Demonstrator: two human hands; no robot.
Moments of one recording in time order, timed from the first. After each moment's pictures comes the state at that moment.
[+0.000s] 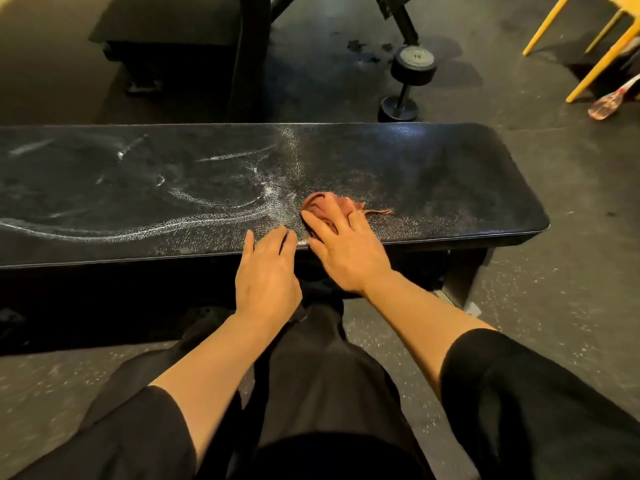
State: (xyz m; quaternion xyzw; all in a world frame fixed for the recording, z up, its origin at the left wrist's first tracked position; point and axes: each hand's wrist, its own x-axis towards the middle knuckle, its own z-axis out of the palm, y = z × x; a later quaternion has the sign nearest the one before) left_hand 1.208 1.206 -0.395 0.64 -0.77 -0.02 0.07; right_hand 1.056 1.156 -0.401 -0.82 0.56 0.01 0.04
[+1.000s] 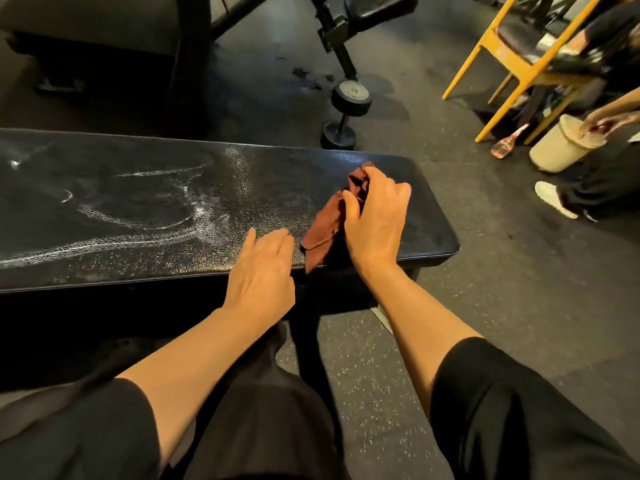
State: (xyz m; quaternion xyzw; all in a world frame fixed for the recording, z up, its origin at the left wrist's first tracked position) left_hand 1.137 1.179 -0.370 0.55 -0.82 -0.05 0.13; right_hand 0.977 1.134 -0.322 -0.61 0.71 -0.36 -0.05
